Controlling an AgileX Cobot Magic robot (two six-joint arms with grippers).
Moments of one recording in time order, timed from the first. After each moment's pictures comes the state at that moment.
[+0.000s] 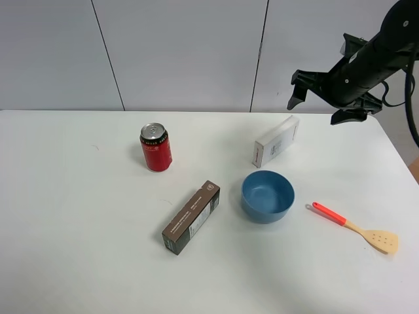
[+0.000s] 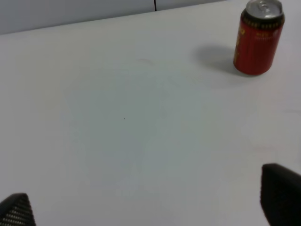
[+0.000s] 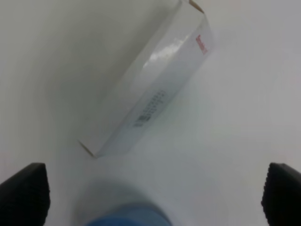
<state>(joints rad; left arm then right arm) -0.05 0.00 -0.51 0.01 1.06 0.05 0.14 1.69 -1.30 0.14 0.73 0.27</state>
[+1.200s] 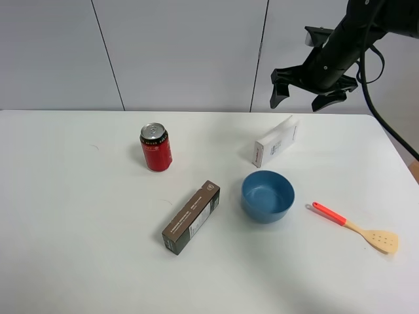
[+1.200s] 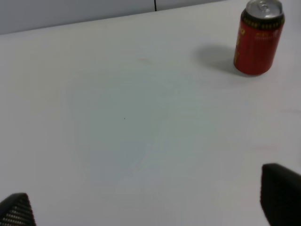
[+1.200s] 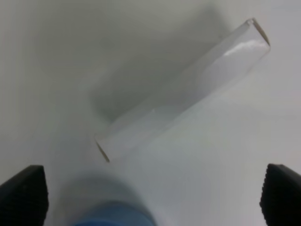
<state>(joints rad) -0.05 0.00 -0.51 0.01 1.06 0.05 0.19 1.88 -1.61 0.13 0.98 -0.01</state>
